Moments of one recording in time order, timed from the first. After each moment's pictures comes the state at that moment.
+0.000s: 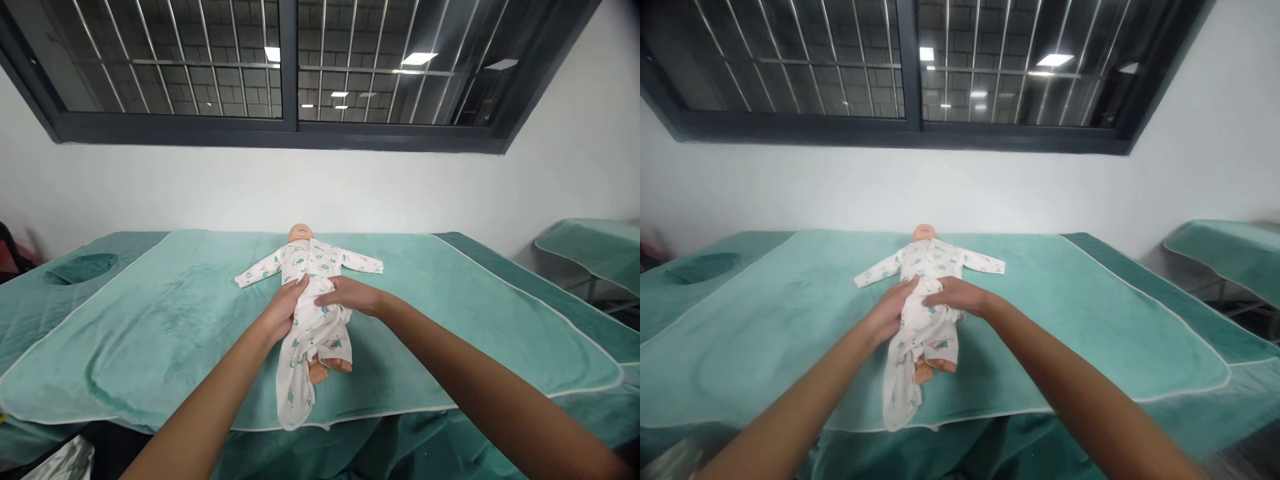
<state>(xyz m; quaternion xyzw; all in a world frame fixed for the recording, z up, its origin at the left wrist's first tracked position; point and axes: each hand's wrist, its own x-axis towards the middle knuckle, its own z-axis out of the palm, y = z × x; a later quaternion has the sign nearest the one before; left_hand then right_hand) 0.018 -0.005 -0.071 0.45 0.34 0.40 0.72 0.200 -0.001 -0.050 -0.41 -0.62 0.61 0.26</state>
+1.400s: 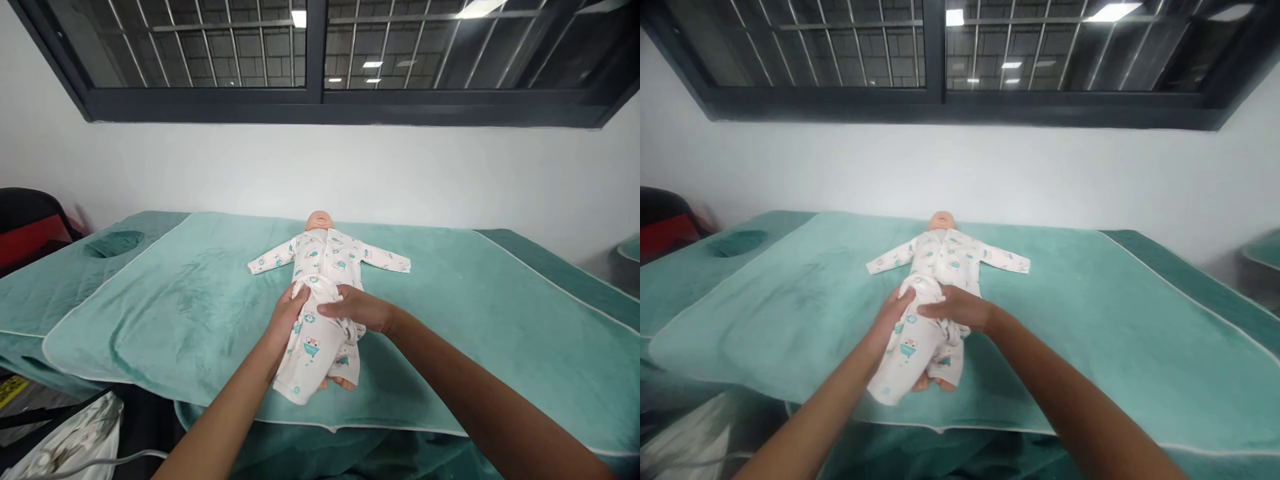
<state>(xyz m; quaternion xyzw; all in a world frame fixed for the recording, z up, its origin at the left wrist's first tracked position) 0.013 -0.020 -0.102 0.37 0.39 0.53 0.65 0.184 0.004 -0.075 -0.32 -0.59 0.70 0.24</state>
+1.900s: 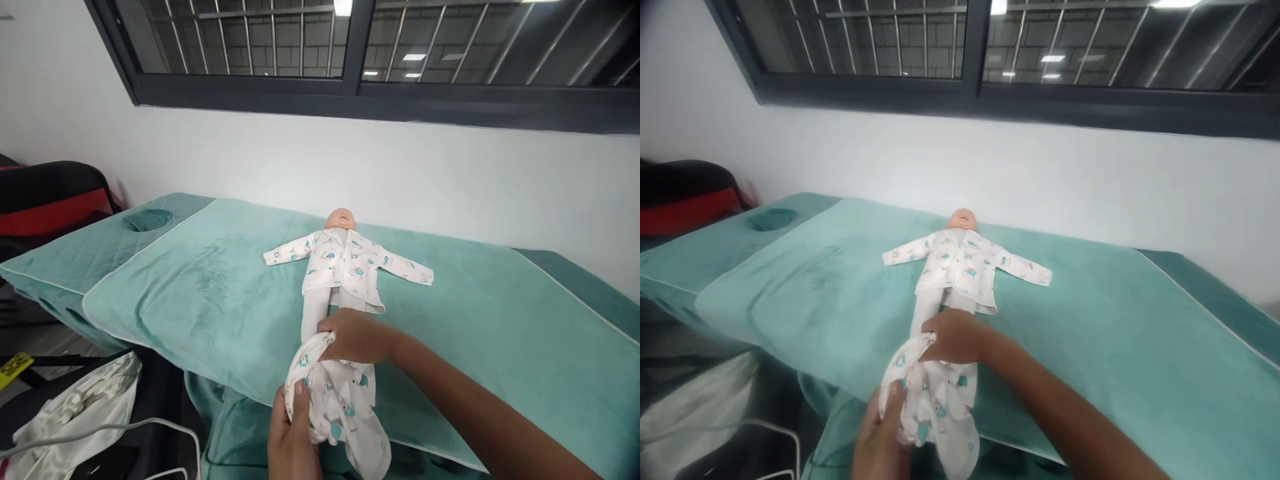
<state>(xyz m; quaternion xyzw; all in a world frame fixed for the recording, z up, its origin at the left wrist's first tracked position) 0.060 -0.156 -0.134 -0.02 0.53 0.64 0.56 0.163 -0.010 -0.080 -0.35 -0.89 0.29 -0.01</state>
